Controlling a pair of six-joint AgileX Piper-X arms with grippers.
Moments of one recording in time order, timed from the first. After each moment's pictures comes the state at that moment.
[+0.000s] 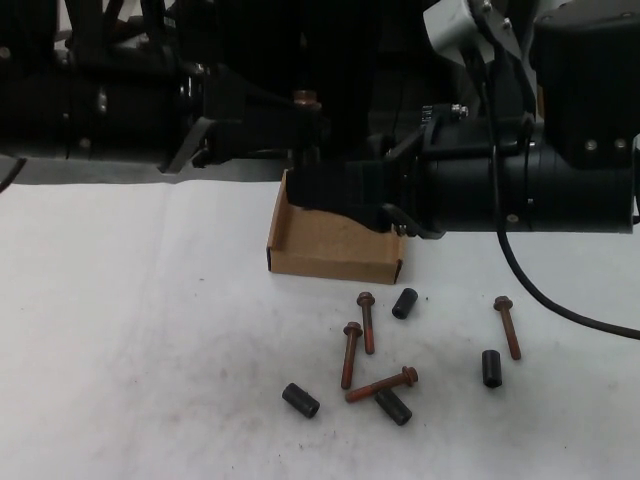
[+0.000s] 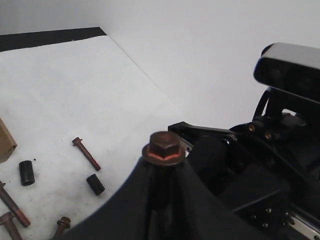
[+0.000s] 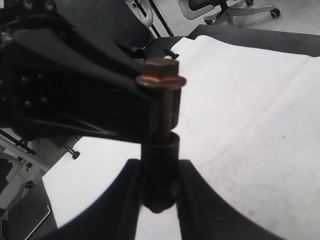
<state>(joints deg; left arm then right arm) -21.4 71.6 -56.7 15.3 49.4 -15.6 37.6 74.3 -53.9 5.6 -25.0 23.4</state>
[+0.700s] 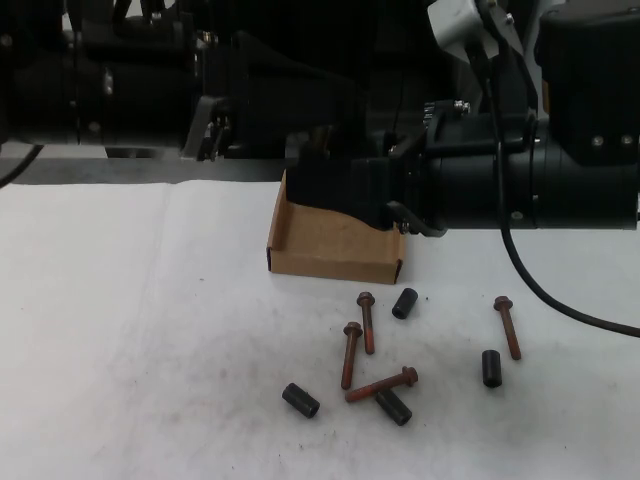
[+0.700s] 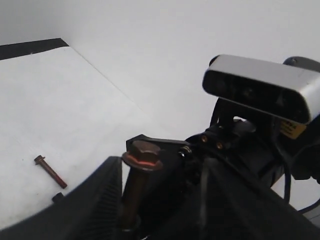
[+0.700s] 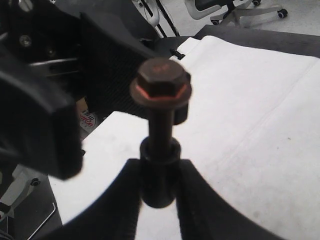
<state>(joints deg) -22.3 71.6 -56.6 9.8 53.6 -19.1 37.4 74.0 -54.1 5.6 -26.8 23.2</state>
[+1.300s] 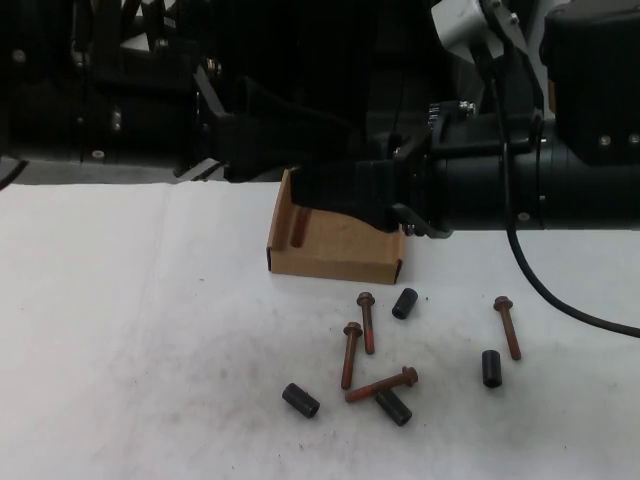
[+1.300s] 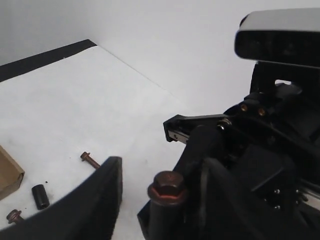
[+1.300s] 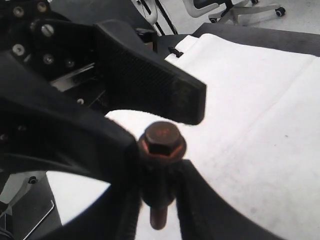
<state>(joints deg) -22.1 71.6 -56.6 14.5 49.2 -5.0 37.3 73.3 -54.1 6.9 -26.5 22.6</state>
